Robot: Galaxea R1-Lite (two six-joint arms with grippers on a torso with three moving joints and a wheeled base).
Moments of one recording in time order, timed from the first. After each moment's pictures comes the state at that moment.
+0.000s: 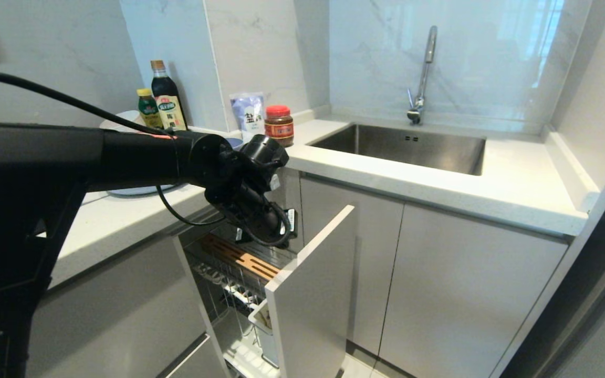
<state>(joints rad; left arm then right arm) -0.54 2.13 -1.83 0.73 0.00 -0.43 0.00 0.00 0.00 0.00 0.00 0.02</state>
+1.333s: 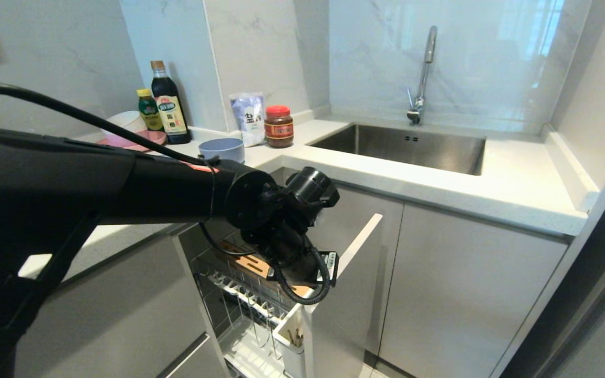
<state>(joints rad) -0.75 2.09 -1.65 0.66 0.00 -0.43 0.00 0.00 0.00 0.00 0.00 0.02</state>
